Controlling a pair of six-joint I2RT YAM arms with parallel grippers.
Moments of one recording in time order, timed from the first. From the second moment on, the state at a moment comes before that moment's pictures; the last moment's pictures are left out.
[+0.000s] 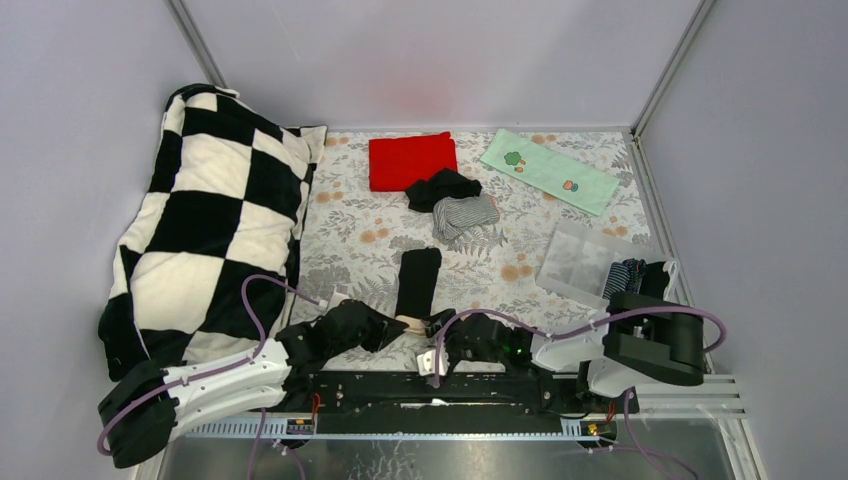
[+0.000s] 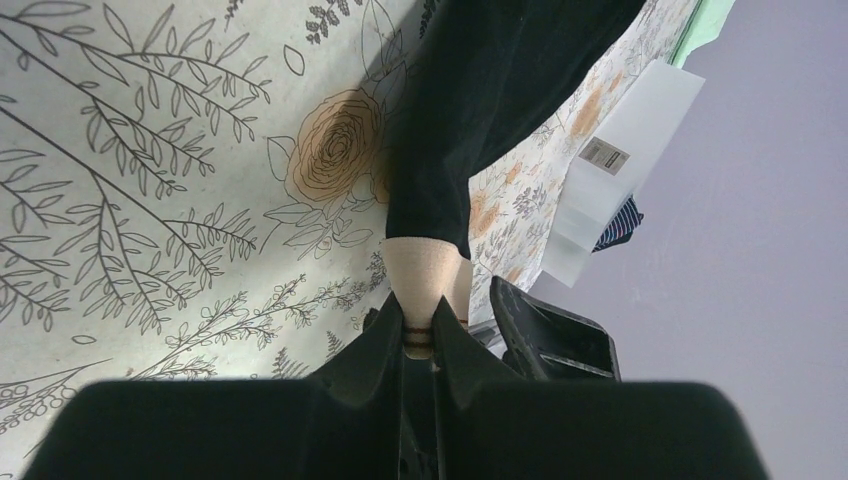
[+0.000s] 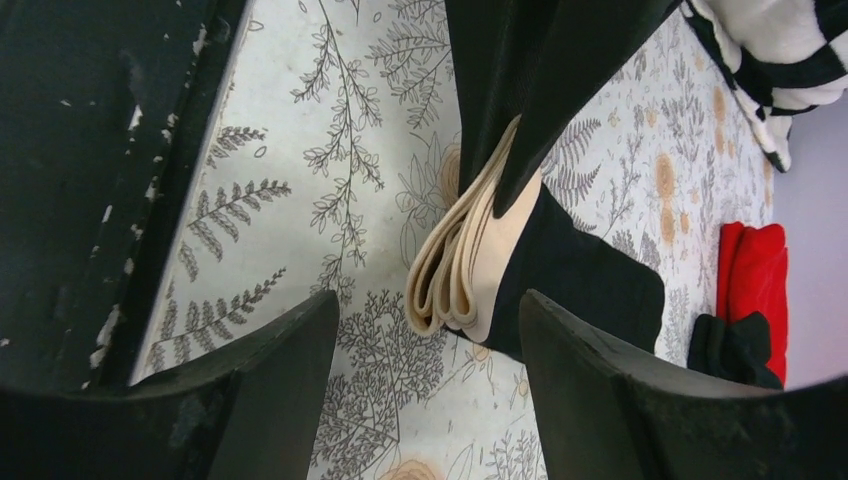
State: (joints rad) left arm -0.96 0.77 0.16 -0.08 -0.13 -1.79; right arm 1.27 1.44 0.33 0.63 -0.07 -0.85
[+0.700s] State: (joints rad) left arm -0.94 0.77 0.16 -0.08 -0.11 -1.79; right arm 1.27 1.67 0.34 0.90 0.04 -0.96
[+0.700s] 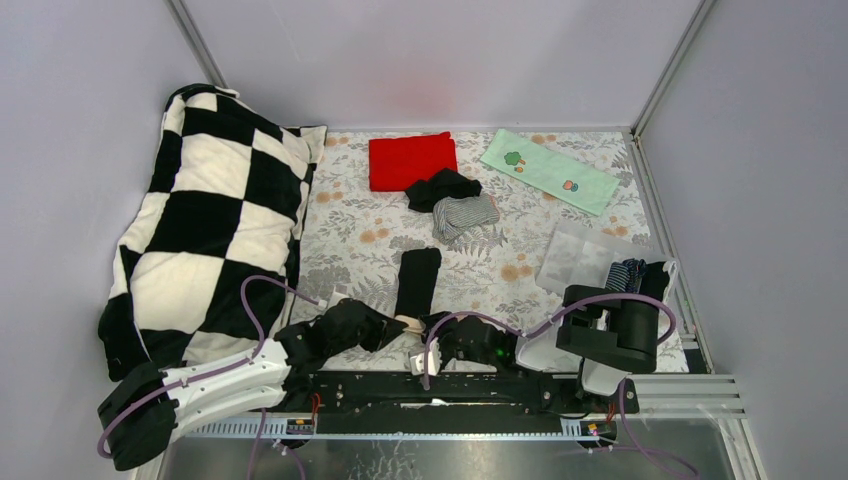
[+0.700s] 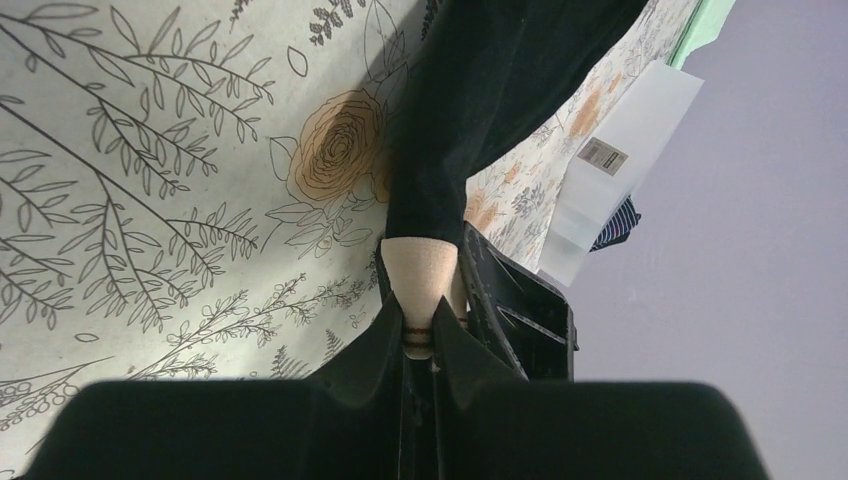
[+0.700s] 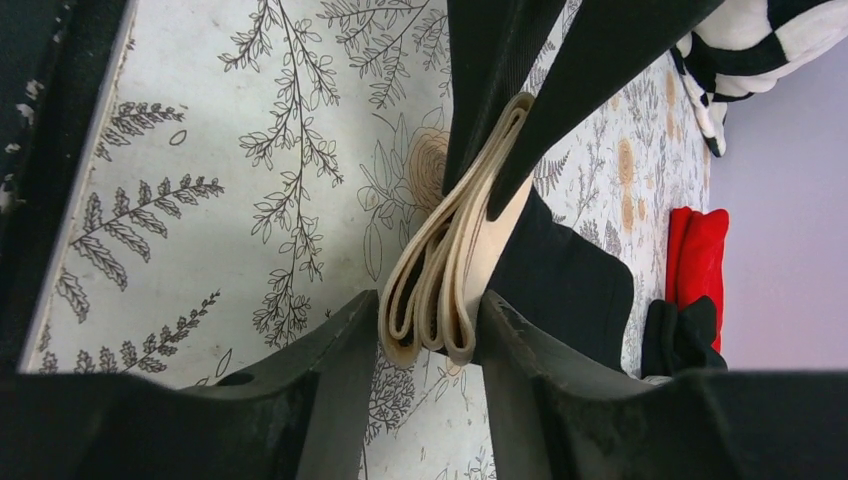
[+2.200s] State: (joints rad) left arm -0.92 0.57 0.22 -0.39 -0.22 -1.67; right arm 1.01 1.61 0.67 0.25 -0.45 -0.15
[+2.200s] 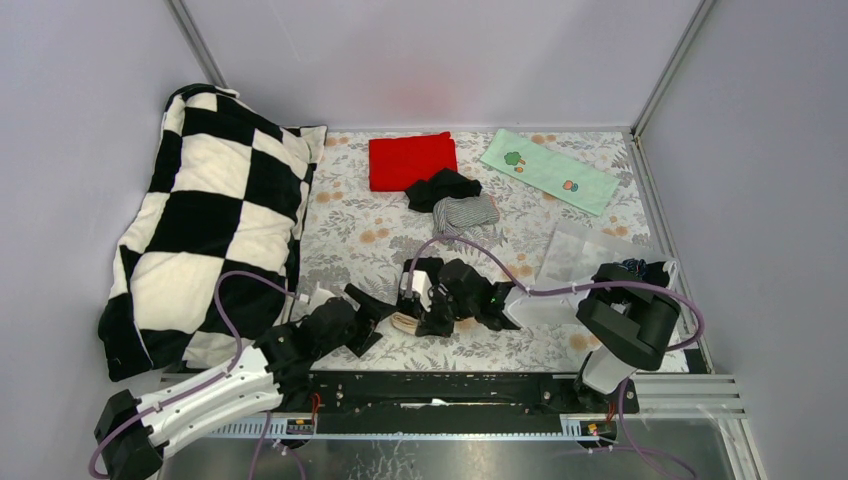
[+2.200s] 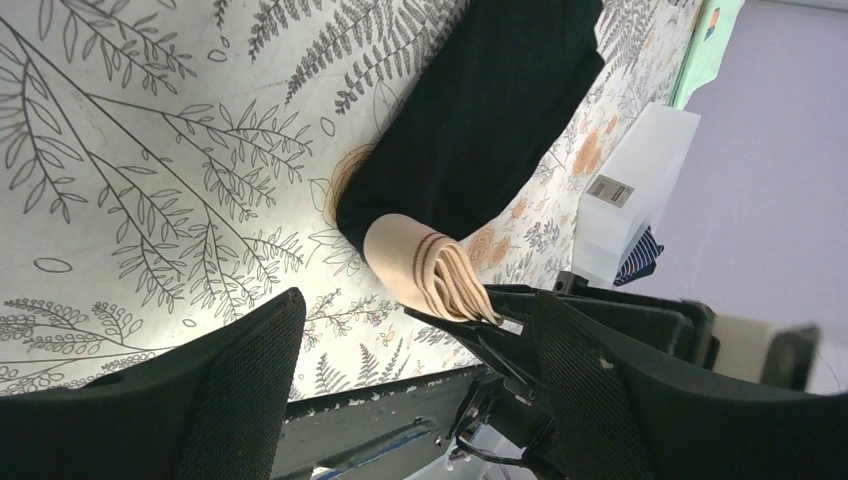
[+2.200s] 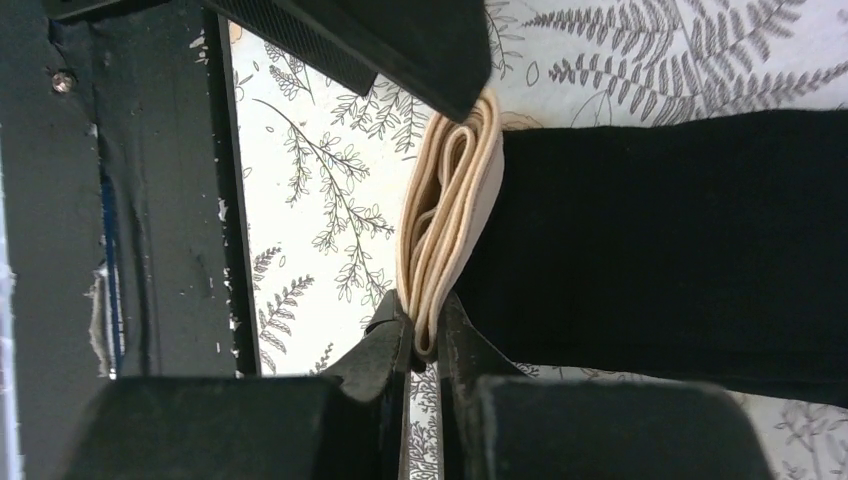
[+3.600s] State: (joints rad) left arm -0.92 0.66 0.11 -0.02 -0.23 -1.22; right arm 0.77 1.89 0.97 -0.14 -0.75 0.38
